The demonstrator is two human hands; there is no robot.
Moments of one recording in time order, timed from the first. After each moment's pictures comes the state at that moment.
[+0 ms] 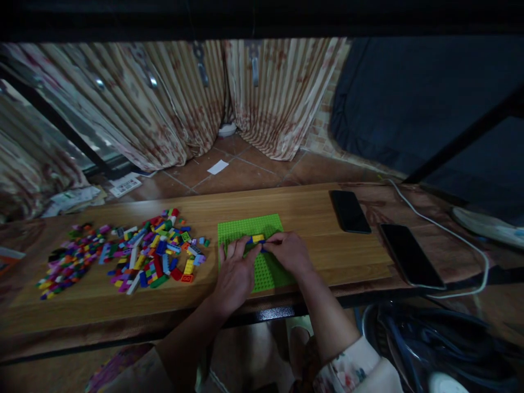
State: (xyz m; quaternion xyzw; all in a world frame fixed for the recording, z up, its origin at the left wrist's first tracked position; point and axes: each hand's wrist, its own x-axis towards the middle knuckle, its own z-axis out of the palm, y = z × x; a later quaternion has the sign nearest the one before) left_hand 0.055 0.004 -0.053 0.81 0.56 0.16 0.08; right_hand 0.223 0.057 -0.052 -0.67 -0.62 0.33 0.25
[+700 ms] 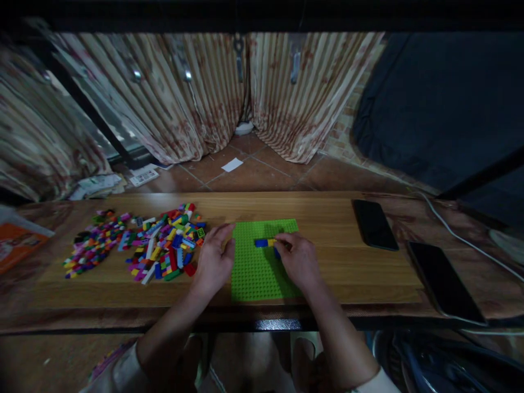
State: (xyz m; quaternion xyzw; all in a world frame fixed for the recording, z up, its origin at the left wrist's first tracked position) left_hand 0.000 0.032 -0.037 0.65 0.62 0.40 0.16; right_hand 0.201 0.053 -0.048 -0.62 -0.66 0.26 0.34
